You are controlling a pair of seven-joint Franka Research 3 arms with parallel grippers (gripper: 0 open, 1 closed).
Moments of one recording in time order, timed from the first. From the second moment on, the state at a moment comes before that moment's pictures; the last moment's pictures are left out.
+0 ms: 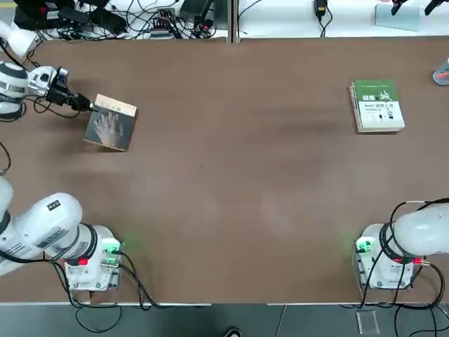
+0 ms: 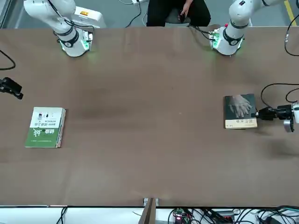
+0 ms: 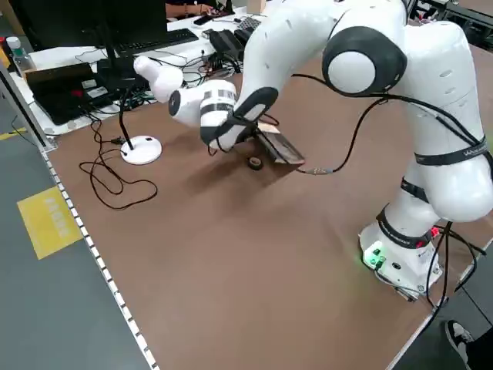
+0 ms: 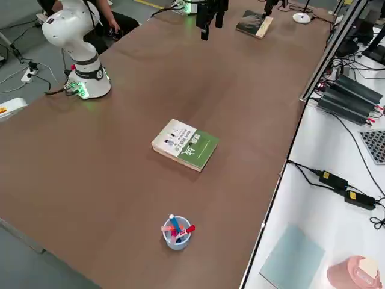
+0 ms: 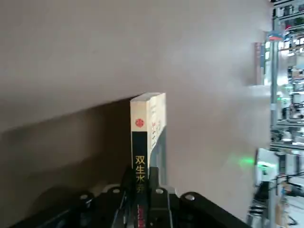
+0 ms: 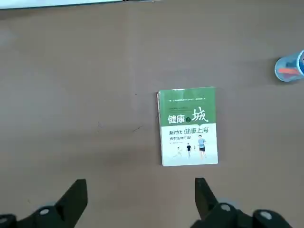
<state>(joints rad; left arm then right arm) 0.66 0.62 -0.29 -1.83 -0.65 1.84 0.93 0.09 0.05 -0.03 -1.50 -0.02 1.63 0.13</state>
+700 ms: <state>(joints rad) 0.66 0.54 -0.47 -1.74 -0.65 1.77 0.66 0.09 0.05 -0.03 -1.50 -0.02 1.63 0.13</state>
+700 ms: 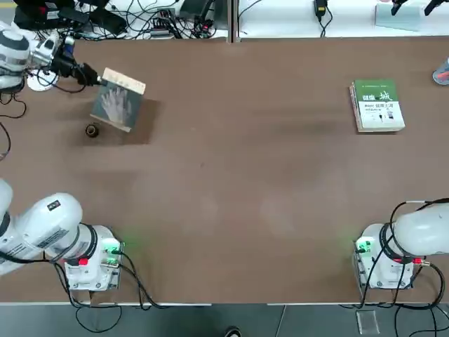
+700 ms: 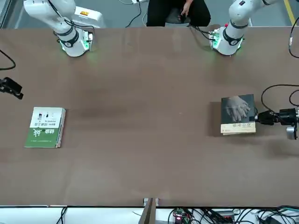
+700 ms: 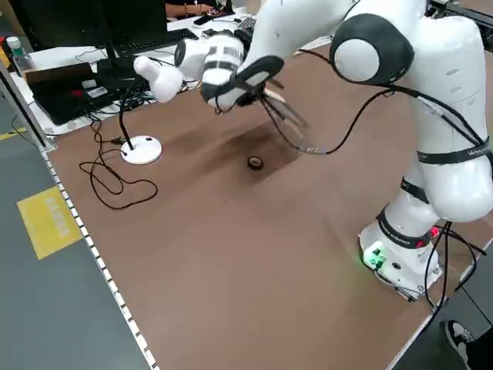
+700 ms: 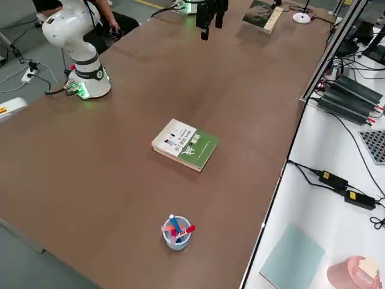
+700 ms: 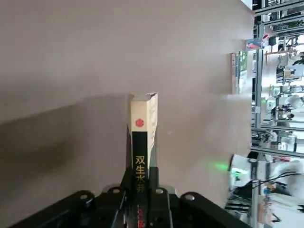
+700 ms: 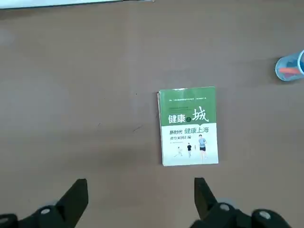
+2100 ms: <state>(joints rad) 0.46 0.52 -0.82 -1.57 -0.78 1.95 0.02 0.08 0.05 -0.03 -1.50 0.16 1.58 0.13</state>
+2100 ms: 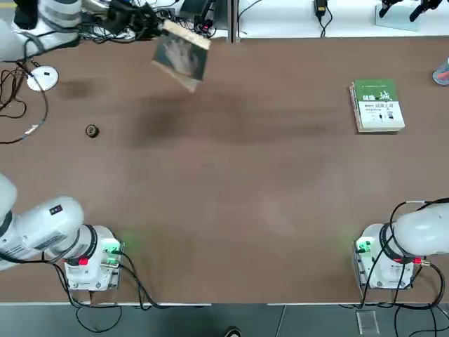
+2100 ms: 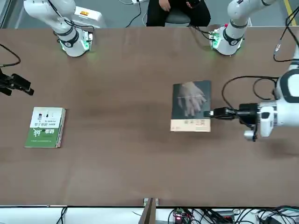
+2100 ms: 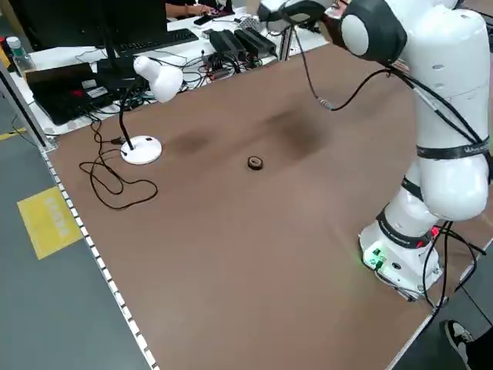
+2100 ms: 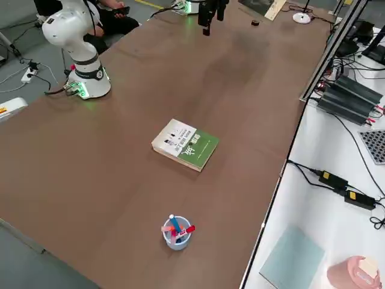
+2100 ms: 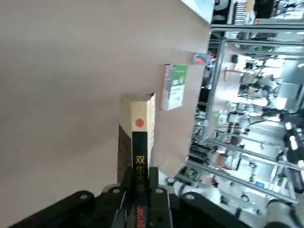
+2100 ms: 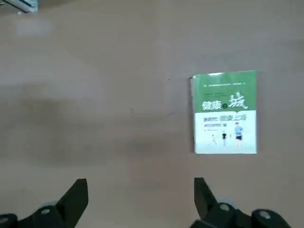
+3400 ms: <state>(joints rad) 0.10 0.57 -0.81 -1.47 -0.81 2.27 -0.17 -0.06 0.08 -0.04 -1.72 0.81 1.54 0.02</state>
